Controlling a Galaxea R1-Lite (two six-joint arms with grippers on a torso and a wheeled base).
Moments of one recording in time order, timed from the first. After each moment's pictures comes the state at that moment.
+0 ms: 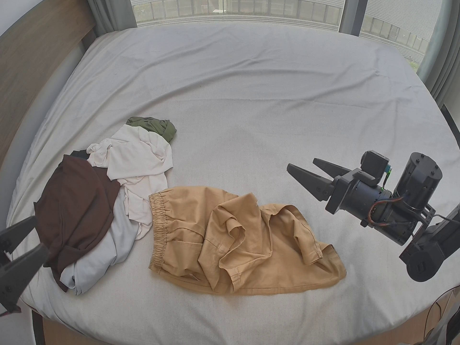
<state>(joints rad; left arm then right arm) -0.31 0.69 -0.41 -0.30 -0.39 -0.30 0.51 1.79 -0.52 -1.36 0.27 0.32</state>
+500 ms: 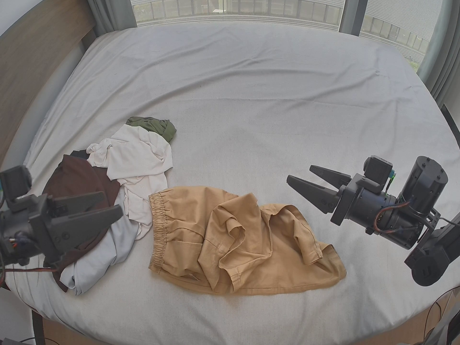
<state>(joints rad) -0.27 1.13 -0.50 -0.51 -0.56 -0.31 0.52 1.77 -0.48 -1.37 0.34 0.33</state>
